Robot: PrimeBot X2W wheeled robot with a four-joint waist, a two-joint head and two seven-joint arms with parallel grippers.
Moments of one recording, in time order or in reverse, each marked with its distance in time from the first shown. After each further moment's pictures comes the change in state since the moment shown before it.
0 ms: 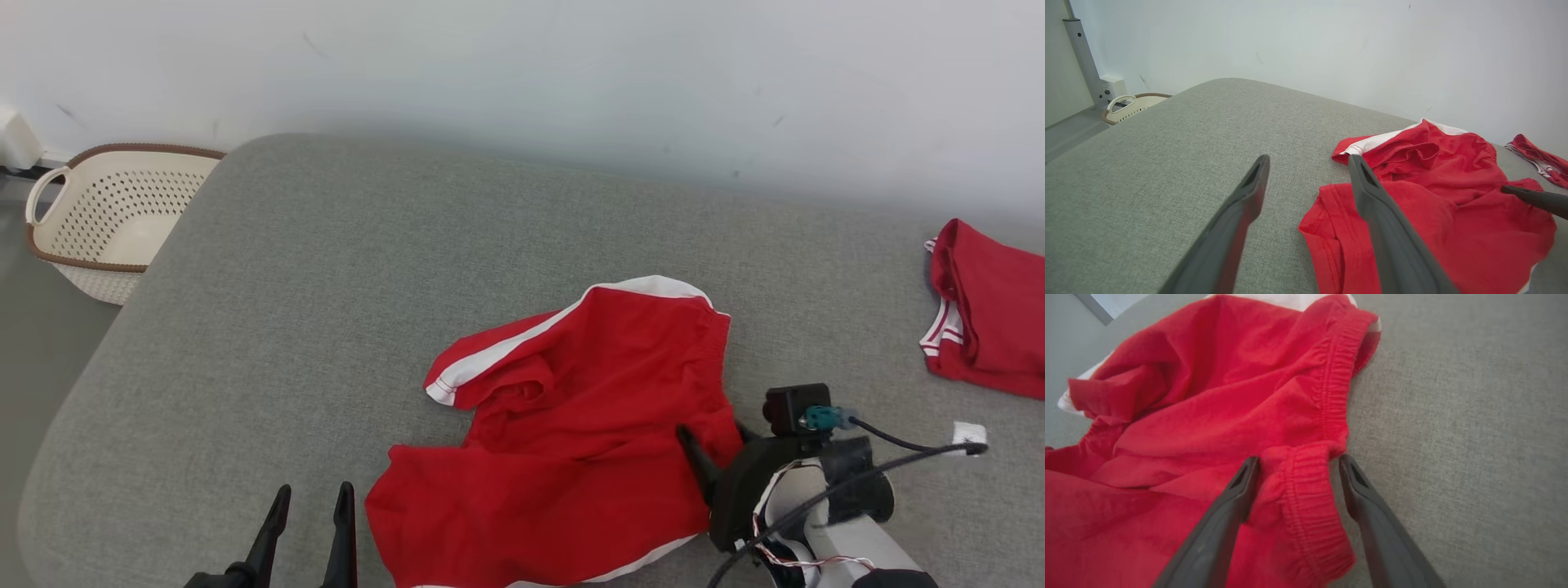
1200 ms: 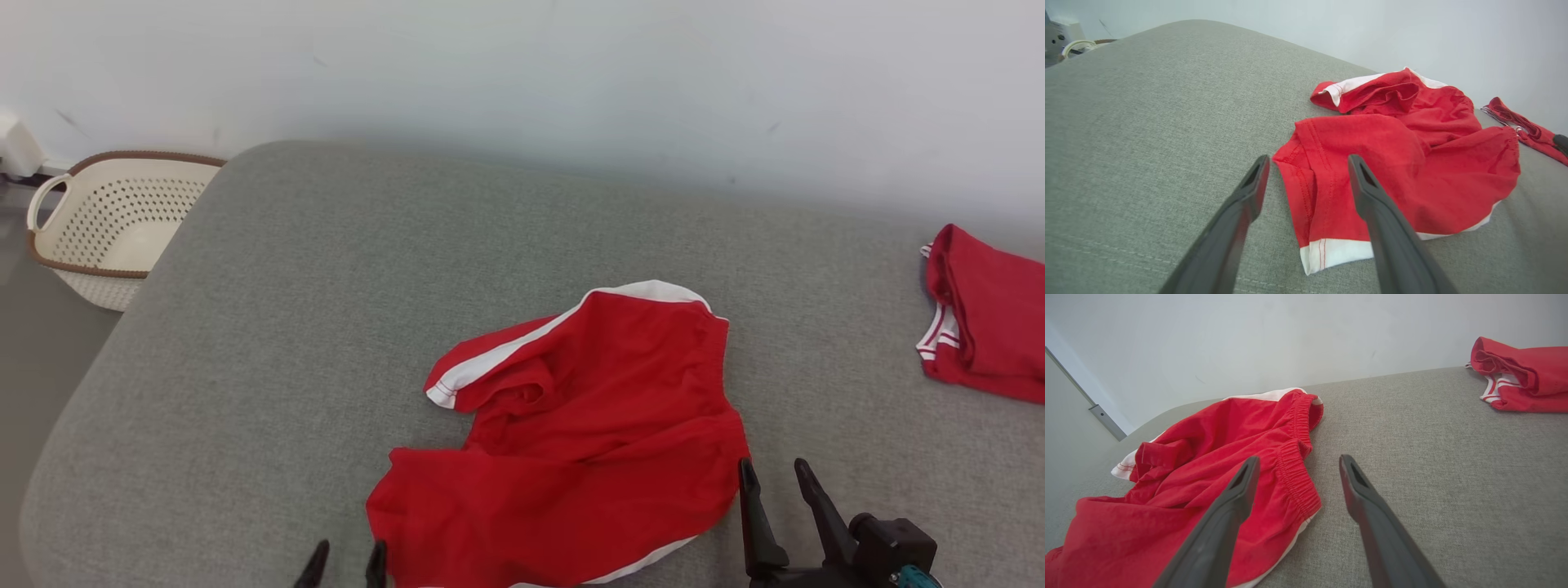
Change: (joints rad) left arm 0.041 0.055 -0.147 0.041 -0.128 0.002 0.012; right arm 0.407 0.130 -0.258 -0.402 -0.175 0.000 -0.362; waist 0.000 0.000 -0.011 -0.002
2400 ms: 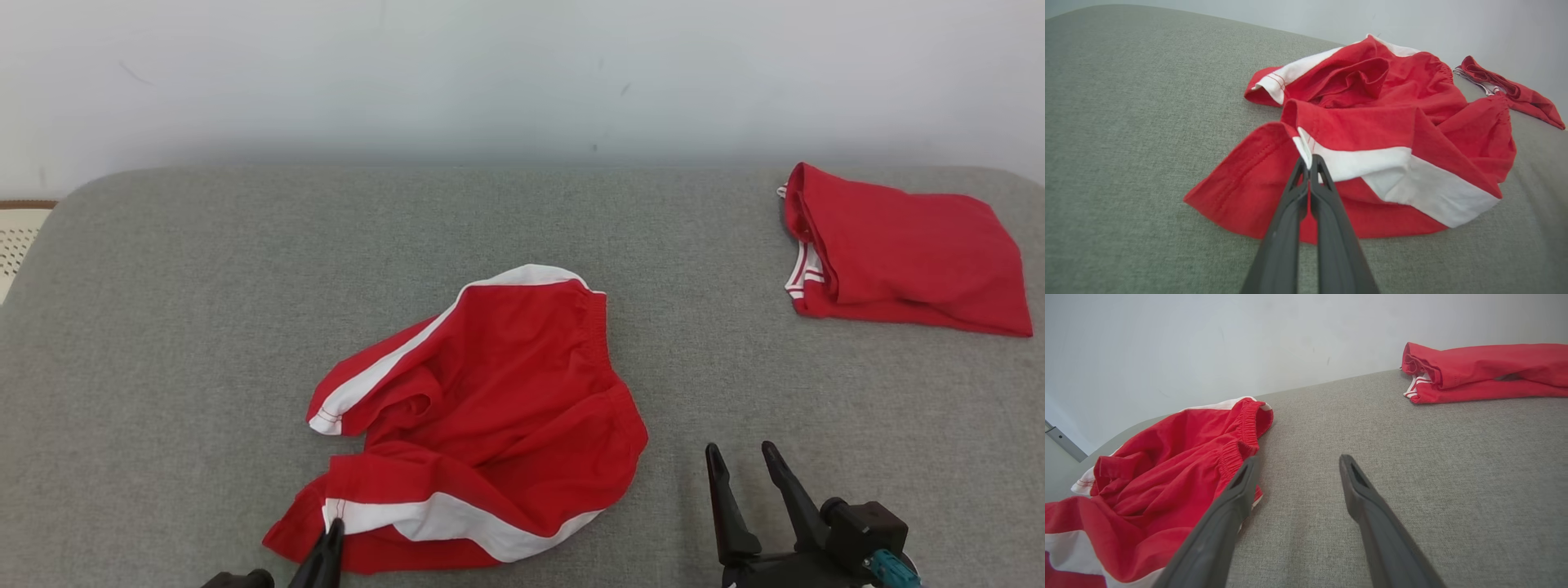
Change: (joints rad) left arm -0.100 0.024 0.015 0.109 0.000 -0.027 0.024; right arm -0.032 0.000 0.073 -0.004 0.009 0.000 0.000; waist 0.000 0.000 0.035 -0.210
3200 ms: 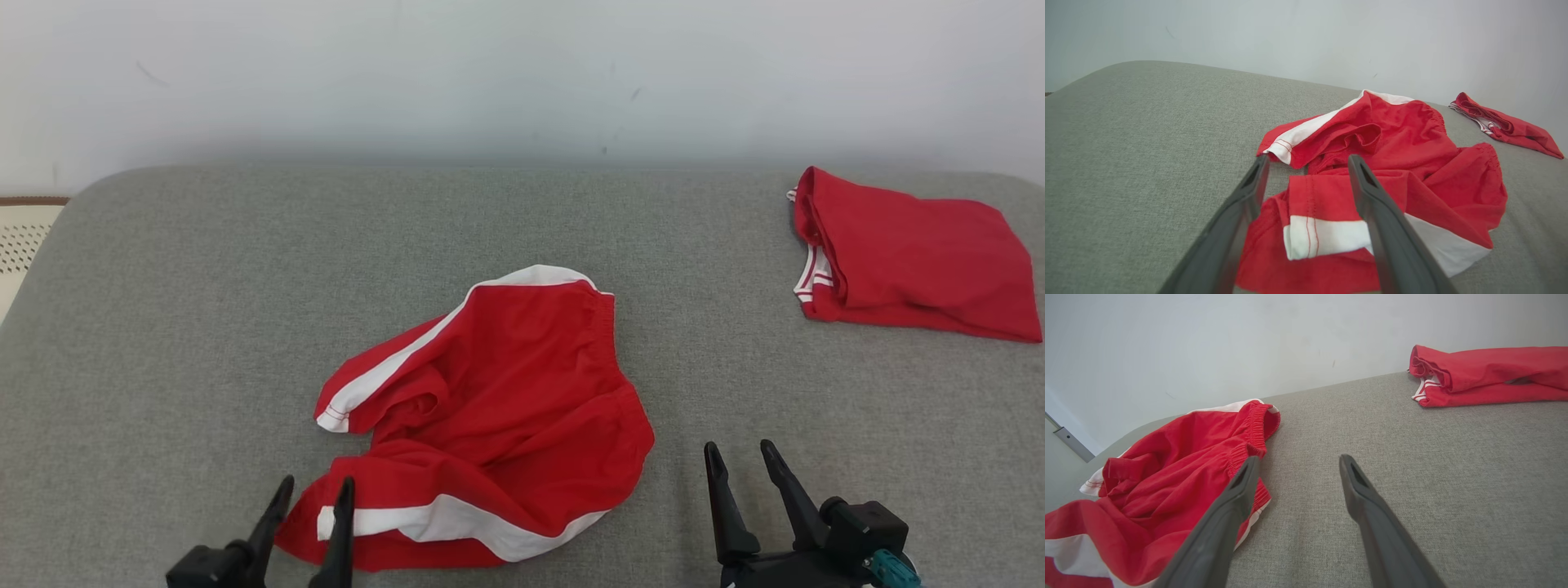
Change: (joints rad) left arm -0.007 0.027 0.042 -0.139 0.025 0.039 0.016; right arm 0.004 0.000 0.003 -0.011 0.005 0.000 0.000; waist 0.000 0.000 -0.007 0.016
